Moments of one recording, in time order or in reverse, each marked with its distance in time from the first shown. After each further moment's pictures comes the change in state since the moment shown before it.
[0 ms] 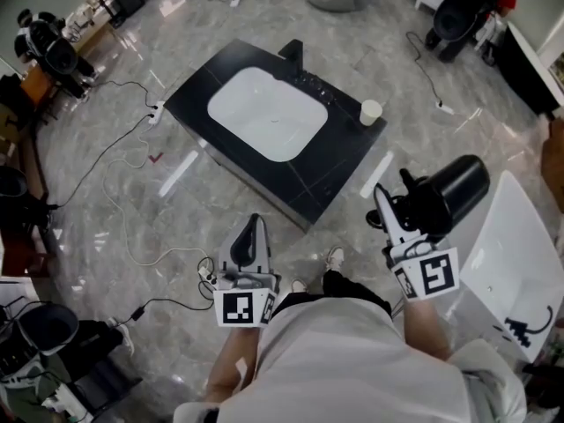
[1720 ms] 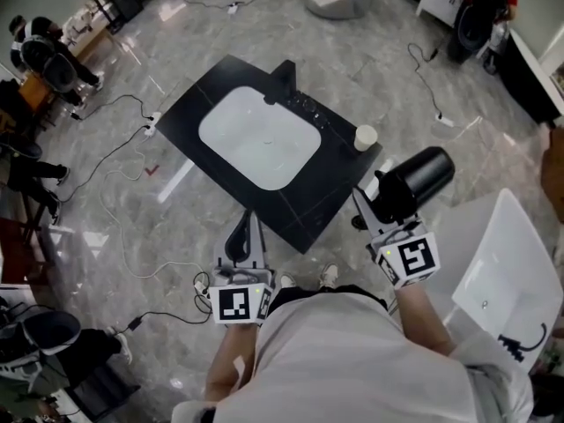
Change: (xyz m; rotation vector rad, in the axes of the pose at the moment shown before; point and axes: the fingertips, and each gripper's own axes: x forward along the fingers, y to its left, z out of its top) left arm 0.094 0.007 0.019 0.020 -0.029 0.036; right arm 0.087 -0.049 -0.051 0.038 0.124 0.081
